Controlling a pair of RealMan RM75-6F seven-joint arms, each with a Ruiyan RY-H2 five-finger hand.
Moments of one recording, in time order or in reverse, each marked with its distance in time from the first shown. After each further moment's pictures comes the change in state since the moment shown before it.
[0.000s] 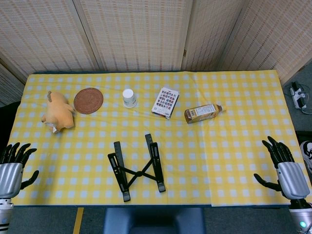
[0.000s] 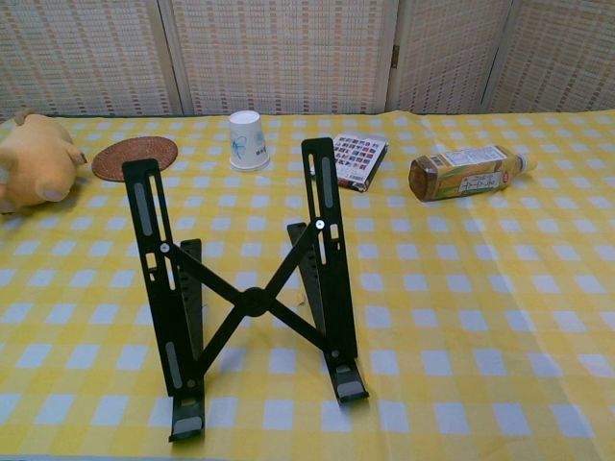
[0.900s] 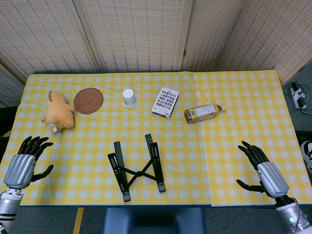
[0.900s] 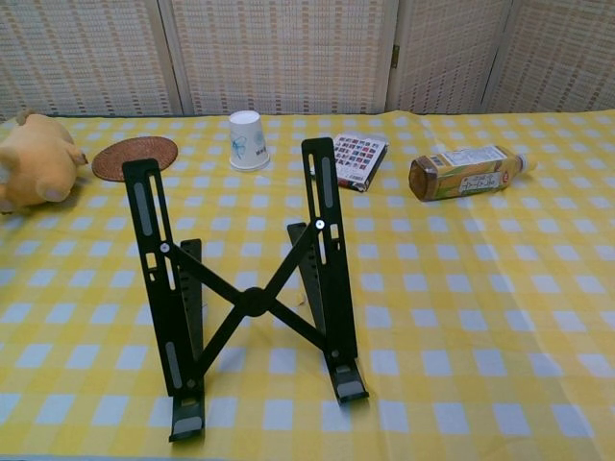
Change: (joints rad) left arm -0.094 0.018 -0.003 0.019 0.080 -0.088 -0.207; right arm 0.108 -0.002 -0.057 0.035 -0.139 -0.125 0.230
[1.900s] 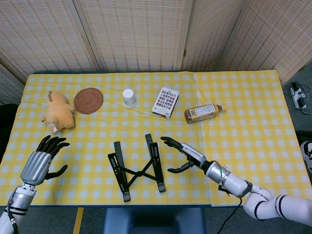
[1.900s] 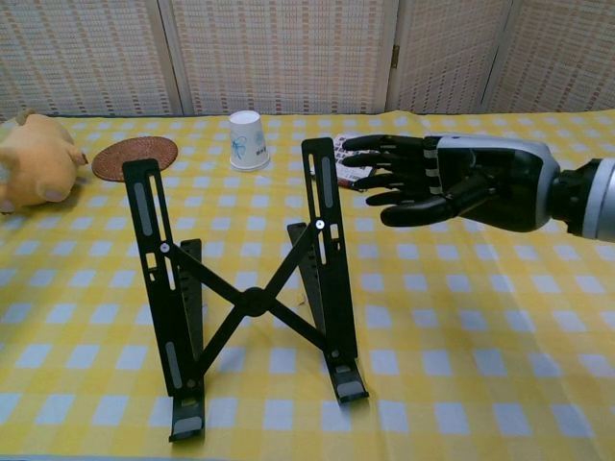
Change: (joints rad) left arm -0.076 -0.034 0.017 0.002 0.022 -0.069 -0.054; right arm 0.600 -0.310 0.075 0.153 0.071 -0.517 0.895
